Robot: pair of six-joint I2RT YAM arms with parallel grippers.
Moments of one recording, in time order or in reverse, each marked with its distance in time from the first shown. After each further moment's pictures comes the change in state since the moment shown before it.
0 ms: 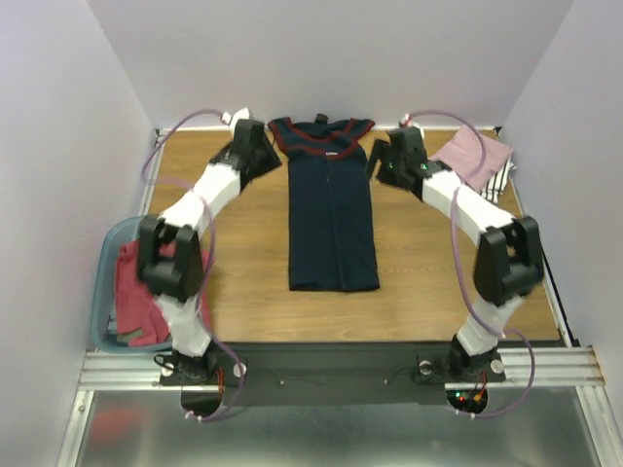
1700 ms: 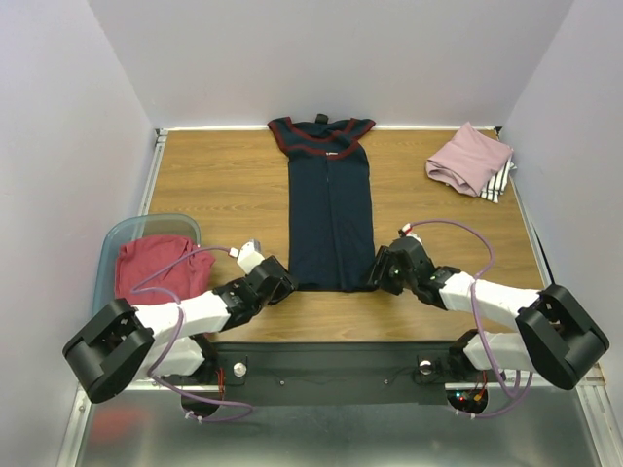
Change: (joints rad) left arm -0.553 -0.818 -1.326 0.395 -0.252 -0.599; right arm 0.287 -0.629 -1.110 0.327 -0.150 0.410
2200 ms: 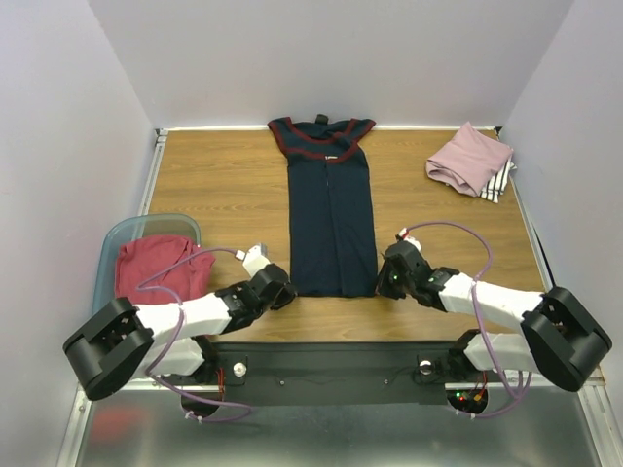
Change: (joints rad) left arm -0.024 0.032 -0.002 0.022 0.024 0.005; right arm 0.038 0.000 0.013 -0.086 0.059 -0.030
